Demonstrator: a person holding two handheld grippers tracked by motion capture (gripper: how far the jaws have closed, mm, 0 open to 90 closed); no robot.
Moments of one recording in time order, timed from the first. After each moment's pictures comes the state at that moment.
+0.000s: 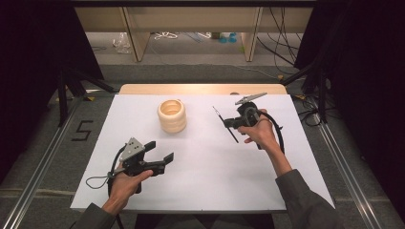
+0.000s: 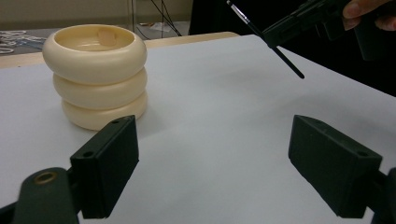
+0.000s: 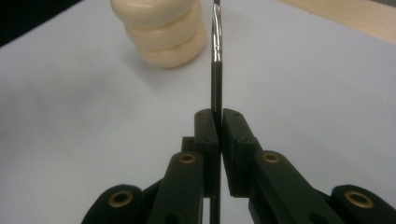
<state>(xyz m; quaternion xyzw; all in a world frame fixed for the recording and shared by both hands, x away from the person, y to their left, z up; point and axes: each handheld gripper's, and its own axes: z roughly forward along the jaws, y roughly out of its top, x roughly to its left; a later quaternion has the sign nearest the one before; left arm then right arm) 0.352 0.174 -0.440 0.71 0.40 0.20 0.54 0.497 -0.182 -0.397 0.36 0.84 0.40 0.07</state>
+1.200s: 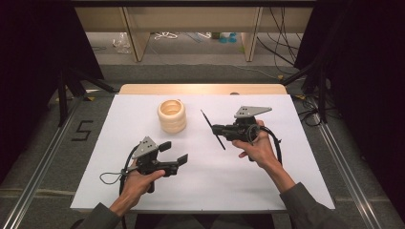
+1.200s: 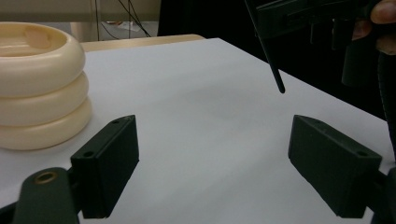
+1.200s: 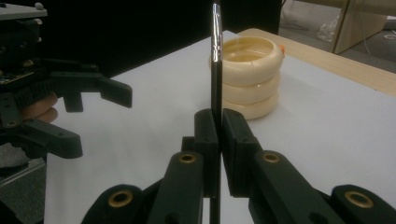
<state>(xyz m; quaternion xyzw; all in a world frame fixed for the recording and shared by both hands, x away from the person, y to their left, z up) 0.357 0.138 -0.438 0.71 0.38 0.14 0.57 0.437 -0.164 -0.386 0.26 0.80 0.53 0.07</state>
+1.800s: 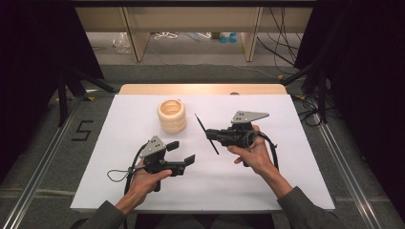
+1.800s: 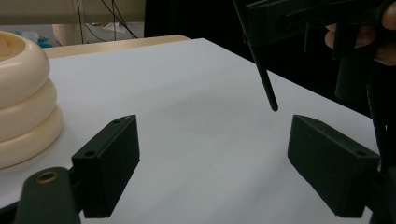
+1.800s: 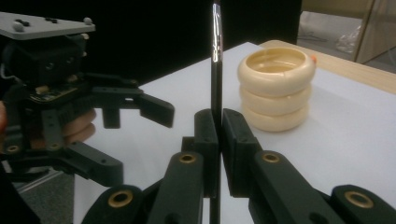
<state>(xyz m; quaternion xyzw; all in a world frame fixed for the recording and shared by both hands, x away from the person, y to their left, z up) 0.360 0.122 -0.437 0.72 0.36 0.13 0.58 0.421 -0.152 -0.388 0.24 0.79 0.56 0.05</state>
